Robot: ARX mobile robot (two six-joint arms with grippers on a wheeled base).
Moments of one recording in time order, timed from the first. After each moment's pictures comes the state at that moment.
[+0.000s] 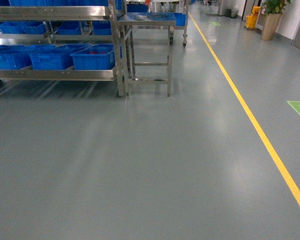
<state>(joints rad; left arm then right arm) -0.27 0.14 0.13 -0.09 -0.40 -0.15 0.00 0.01 0.01 0.00 0.00 0.00</state>
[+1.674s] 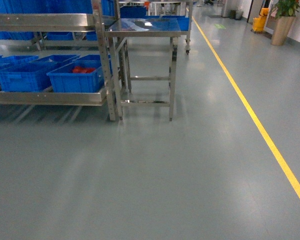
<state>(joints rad) -0.27 0.14 0.13 -0.08 -0.39 -0.15 0.00 0.01 0.01 0.00 0.00 0.00</state>
